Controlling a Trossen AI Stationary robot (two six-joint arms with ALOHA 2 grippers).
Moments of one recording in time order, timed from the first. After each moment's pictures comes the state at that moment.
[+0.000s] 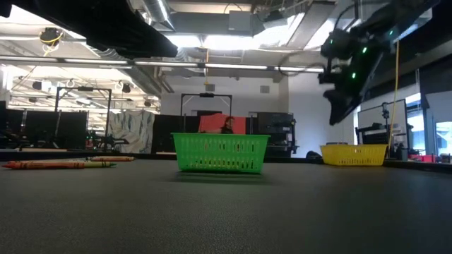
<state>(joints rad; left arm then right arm) -0.50 1.40 0.59 0.40 -0.63 -0.07 -0.75 1.20 0.78 -0.55 0.24 -0.10</state>
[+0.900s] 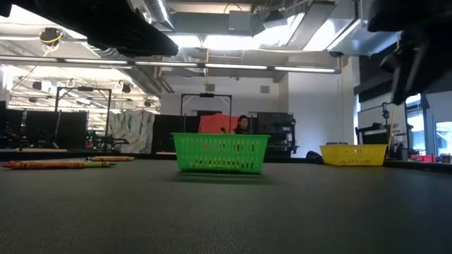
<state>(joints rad) -0.50 1.40 0.59 0.41 -0.64 -0.04 0.50 1.16 0.78 -0.73 0.21 0.68</state>
